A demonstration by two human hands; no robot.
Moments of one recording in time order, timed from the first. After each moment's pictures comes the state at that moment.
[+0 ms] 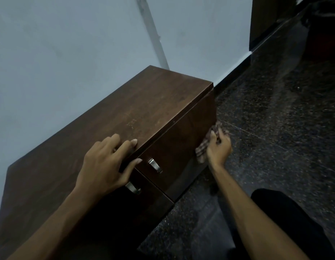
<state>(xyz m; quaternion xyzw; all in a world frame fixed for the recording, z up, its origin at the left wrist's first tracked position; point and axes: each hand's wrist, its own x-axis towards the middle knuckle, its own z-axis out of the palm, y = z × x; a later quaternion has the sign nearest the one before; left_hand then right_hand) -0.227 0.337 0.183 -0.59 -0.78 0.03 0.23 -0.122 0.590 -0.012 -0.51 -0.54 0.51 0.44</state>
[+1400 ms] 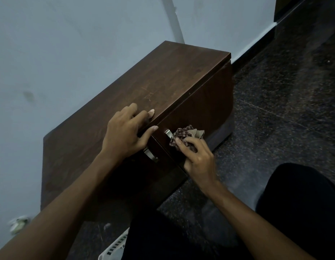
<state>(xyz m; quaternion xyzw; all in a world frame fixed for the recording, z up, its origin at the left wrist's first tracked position) -0.227 0.337 0.182 -0.58 -0.78 -0.03 0.24 -0.084 0.448 0.004 -0.17 -0.82 0.27 0.47</state>
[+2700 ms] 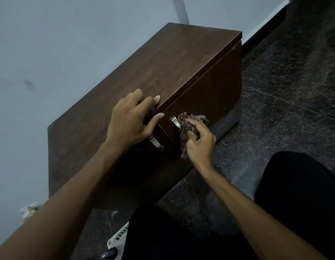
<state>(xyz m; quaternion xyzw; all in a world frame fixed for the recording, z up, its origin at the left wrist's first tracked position) -0.228 0.337 0.179 -0.58 -0.77 -0.03 0.25 -0.106 0.431 0.039 -0.31 -0.59 0.61 0.42</state>
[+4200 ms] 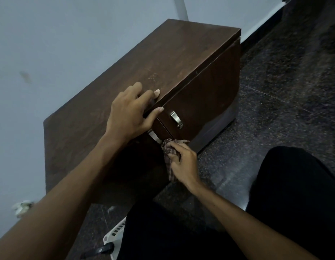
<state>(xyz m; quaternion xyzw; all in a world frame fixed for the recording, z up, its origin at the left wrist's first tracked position) -0.229 0.337 0.179 -0.57 -0.78 -0.03 0.24 -0.096 0.377 0.008 -0.27 -0.70 0.61 0.25</state>
